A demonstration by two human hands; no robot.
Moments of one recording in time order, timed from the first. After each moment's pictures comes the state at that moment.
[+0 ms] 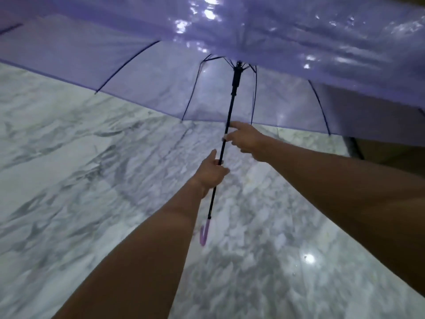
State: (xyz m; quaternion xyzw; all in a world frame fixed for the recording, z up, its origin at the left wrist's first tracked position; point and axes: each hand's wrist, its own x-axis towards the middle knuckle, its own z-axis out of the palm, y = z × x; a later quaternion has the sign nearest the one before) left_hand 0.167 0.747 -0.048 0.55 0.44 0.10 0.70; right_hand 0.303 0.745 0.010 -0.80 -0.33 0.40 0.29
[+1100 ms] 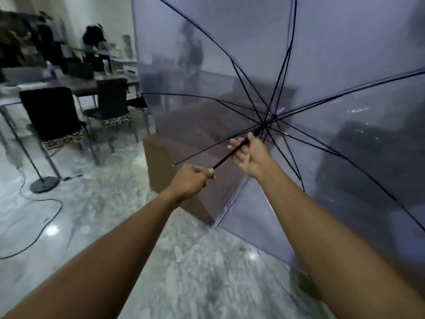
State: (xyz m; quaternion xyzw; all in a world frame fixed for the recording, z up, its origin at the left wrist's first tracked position) left_hand 0.276 0.656 0.743 0.82 -0.02 0.00 0.57; right_hand 0.353 0.482 0.773 -0.52 0.12 0.07 0.84
